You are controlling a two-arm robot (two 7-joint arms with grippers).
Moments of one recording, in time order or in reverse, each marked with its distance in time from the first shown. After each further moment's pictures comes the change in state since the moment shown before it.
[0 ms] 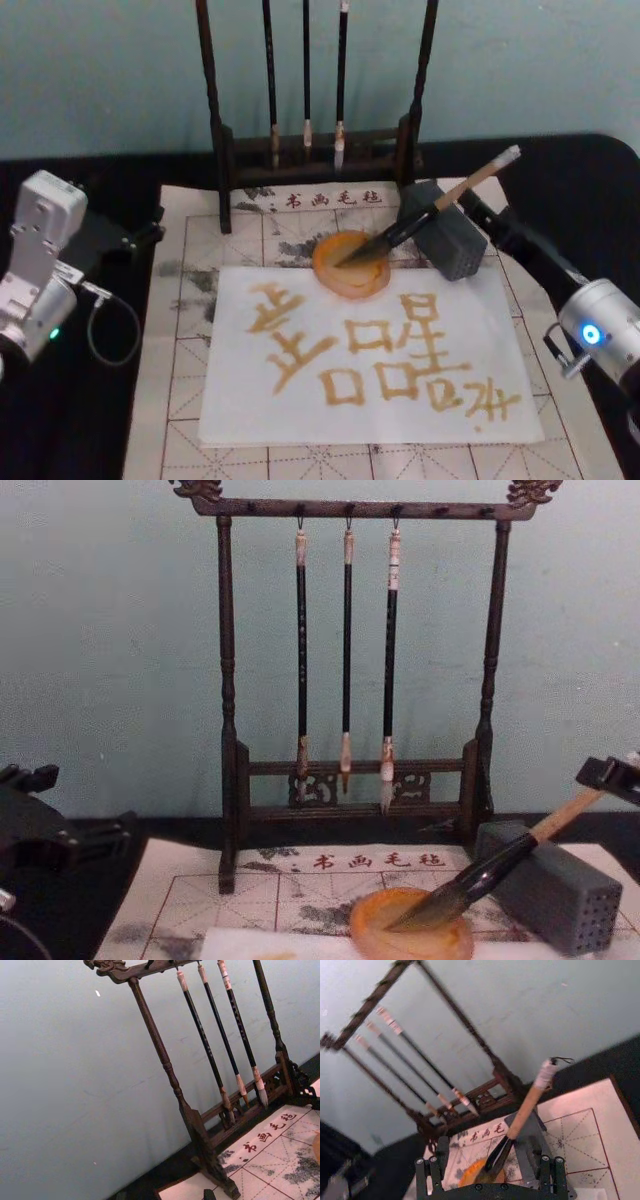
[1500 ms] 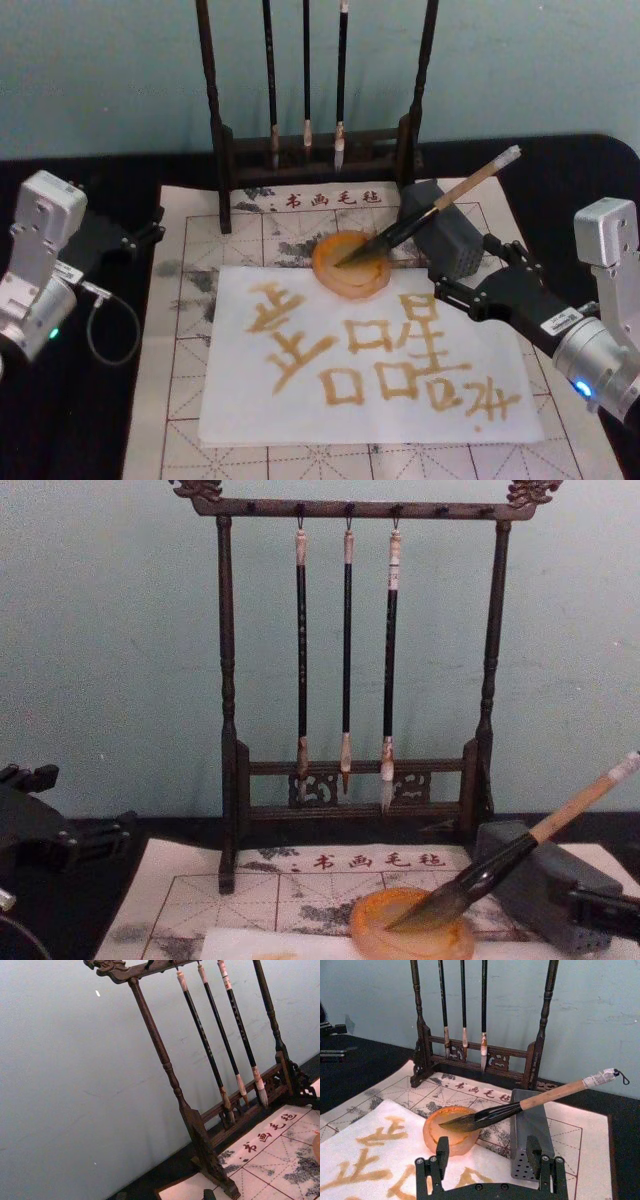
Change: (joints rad) left arm 0.000 0.000 0.000 0.000 0.000 0.000 0.000; right arm -0.023 0.149 -0.131 -0.045 -0.574 -0.061 0.019
